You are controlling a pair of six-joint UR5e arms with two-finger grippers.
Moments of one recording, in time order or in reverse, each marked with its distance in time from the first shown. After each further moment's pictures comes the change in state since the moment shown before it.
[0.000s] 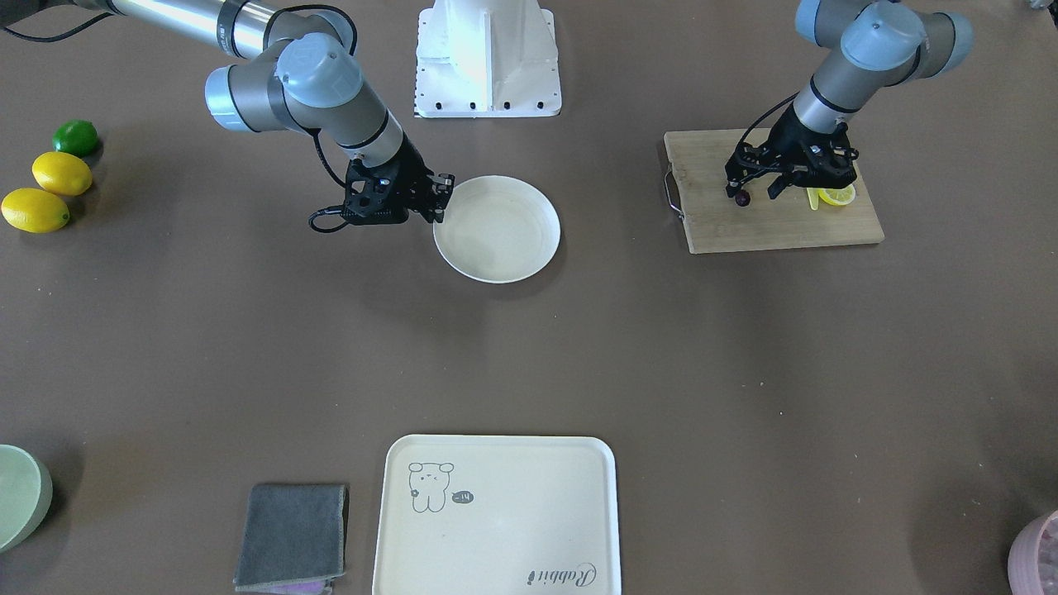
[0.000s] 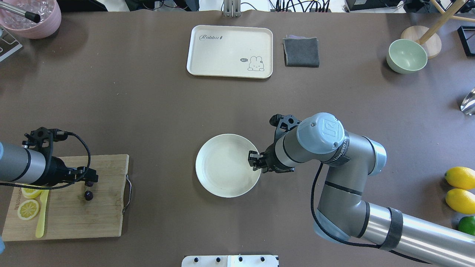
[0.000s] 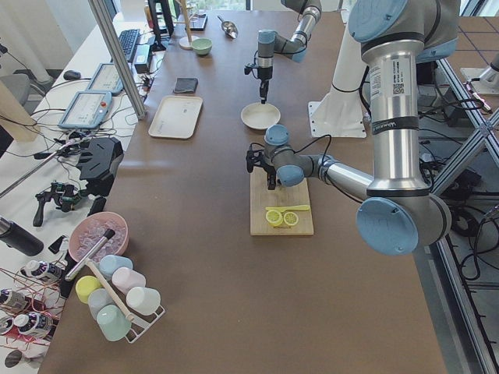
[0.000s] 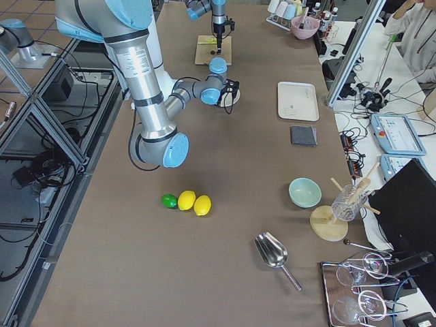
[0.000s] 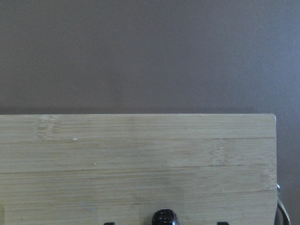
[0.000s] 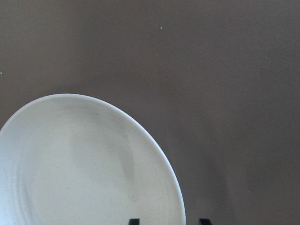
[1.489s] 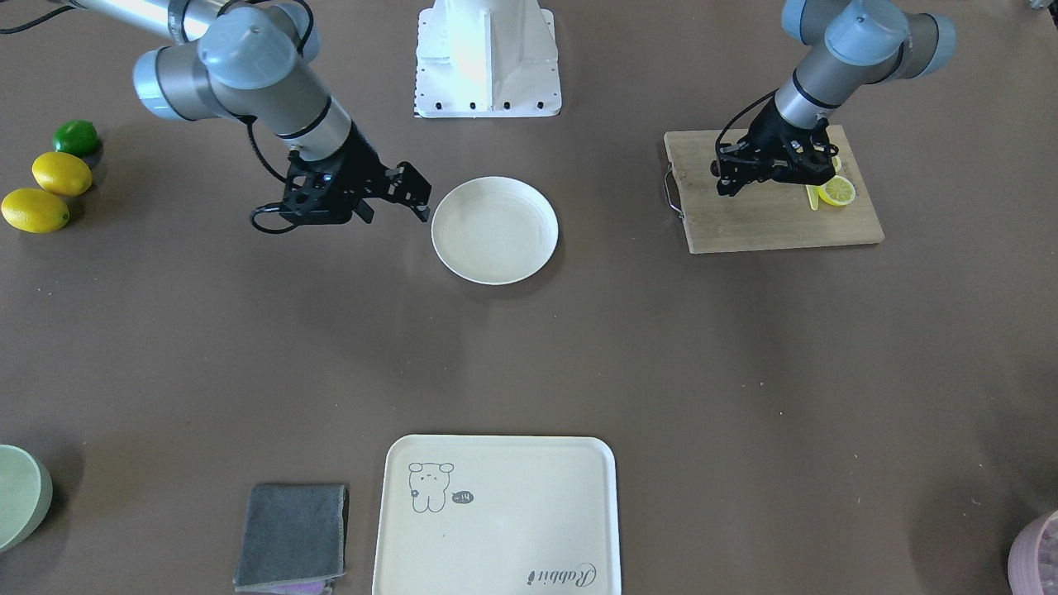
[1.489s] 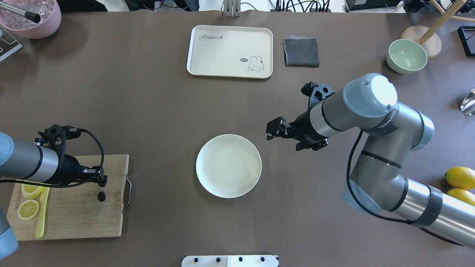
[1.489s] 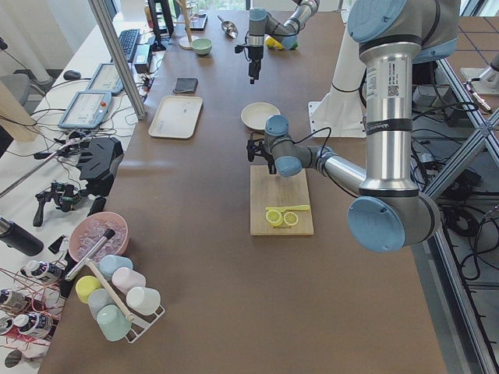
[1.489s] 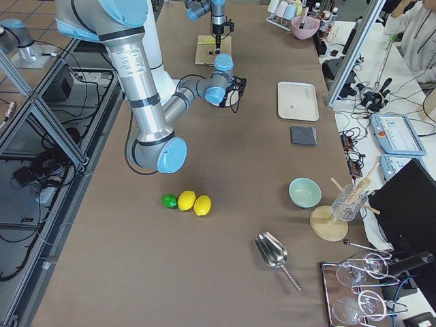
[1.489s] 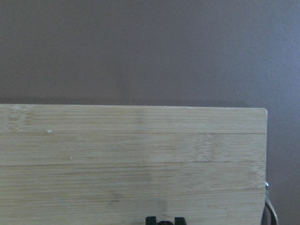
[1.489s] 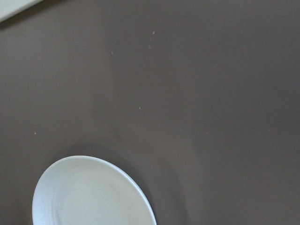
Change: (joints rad) left arm 0.010 -0.090 -0.044 0.026 -0.043 -0.073; right arm 0.207 -0.093 0.122 -0.014 0.177 -0.019
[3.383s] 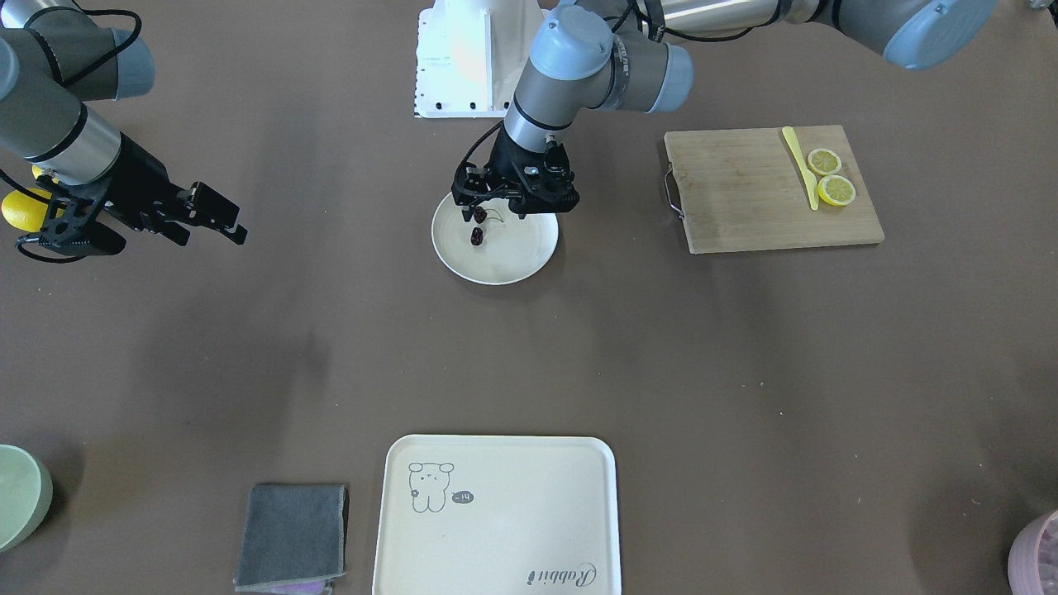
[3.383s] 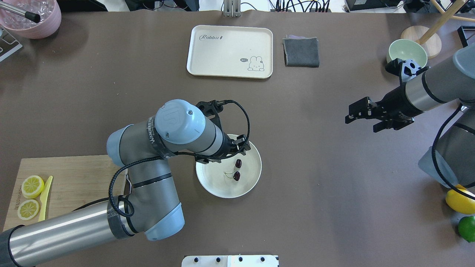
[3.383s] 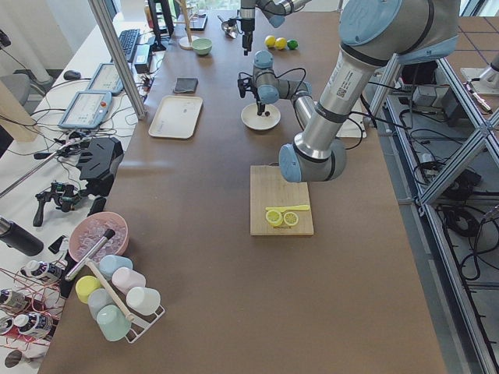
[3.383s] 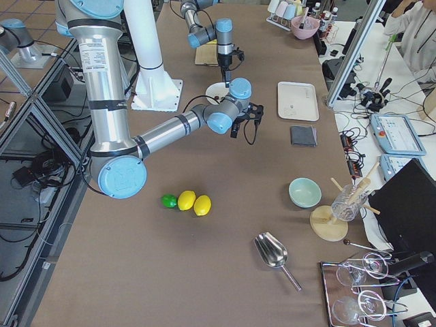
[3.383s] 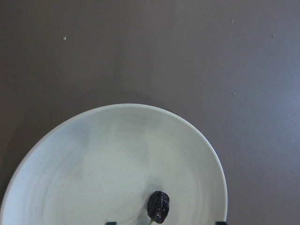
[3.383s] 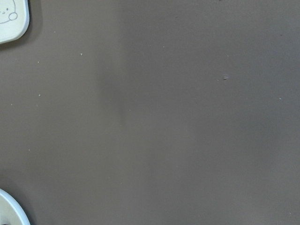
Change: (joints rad) left arm 0.115 -0.706 0.286 0.326 0.146 -0.256; right arm 0.251 -0.252 0.040 0.011 0.190 -0.303
